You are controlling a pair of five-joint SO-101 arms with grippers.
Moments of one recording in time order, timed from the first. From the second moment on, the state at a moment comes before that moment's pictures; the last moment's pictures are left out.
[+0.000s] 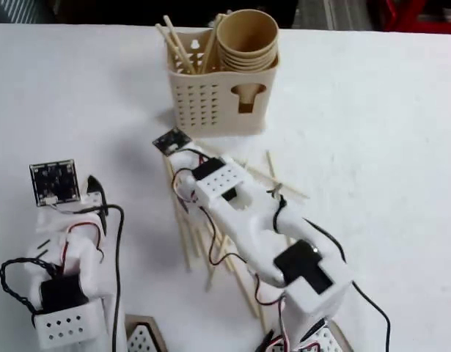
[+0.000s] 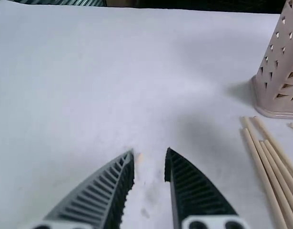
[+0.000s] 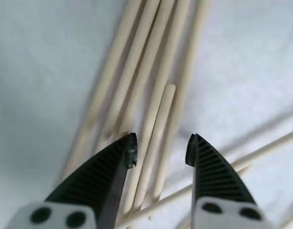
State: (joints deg) left arm -19.6 -88.4 81.4 48.3 -4.9; right arm -39.0 12.4 19.1 59.7 5.0
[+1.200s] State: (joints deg) left arm -19.6 -88.4 82.3 48.3 -4.9; right arm -37.4 9.9 13.5 66.4 5.1
